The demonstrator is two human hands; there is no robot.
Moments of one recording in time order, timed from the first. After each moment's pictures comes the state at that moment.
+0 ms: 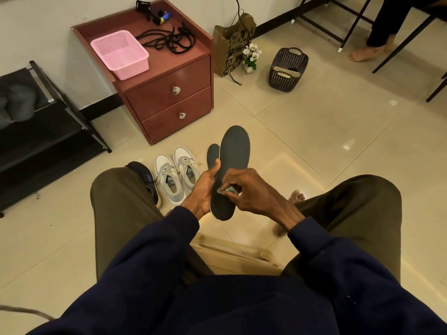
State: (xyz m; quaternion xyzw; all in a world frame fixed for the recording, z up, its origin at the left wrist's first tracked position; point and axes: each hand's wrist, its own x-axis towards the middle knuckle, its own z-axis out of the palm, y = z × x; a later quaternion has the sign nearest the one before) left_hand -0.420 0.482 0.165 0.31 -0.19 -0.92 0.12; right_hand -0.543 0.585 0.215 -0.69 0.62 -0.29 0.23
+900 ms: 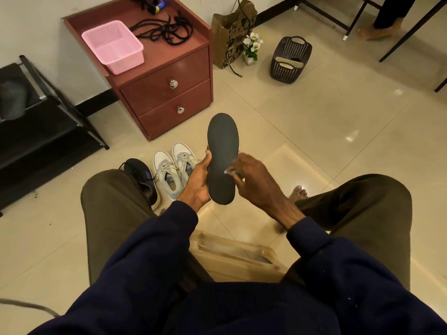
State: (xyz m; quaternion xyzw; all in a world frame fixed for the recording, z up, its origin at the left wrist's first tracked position) left_hand -0.430 0.455 0.152 0.32 -0.13 -0.92 0.18; right_hand -0.556 0.567 0.190 -0.66 0.67 -0.31 0.11
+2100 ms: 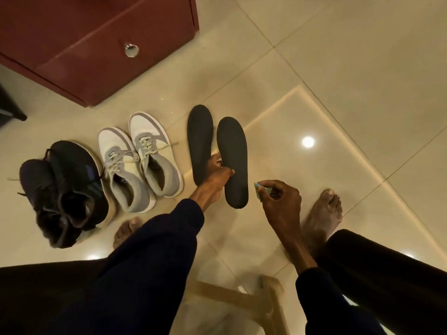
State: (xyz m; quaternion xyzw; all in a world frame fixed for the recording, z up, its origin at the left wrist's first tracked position) left_hand -0.596 0.358 -0.156 0.62 -0.39 -0.69 0.03; right_hand -0.679 0.515 -0.111 -0.21 0.85 -0.39 0.27
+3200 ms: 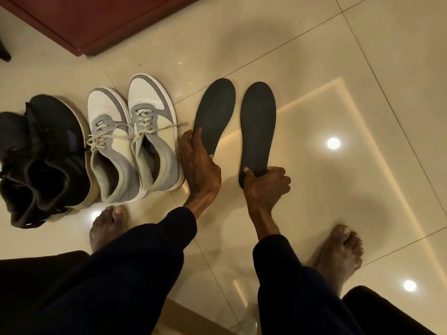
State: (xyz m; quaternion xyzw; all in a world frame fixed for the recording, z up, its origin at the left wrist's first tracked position) left_hand -0.563 0.345 -0.255 0.71 -0.66 -0.23 0.09; right_hand -0.663 0.414 -0.242 -0.07 0.93 -0.19 0.31
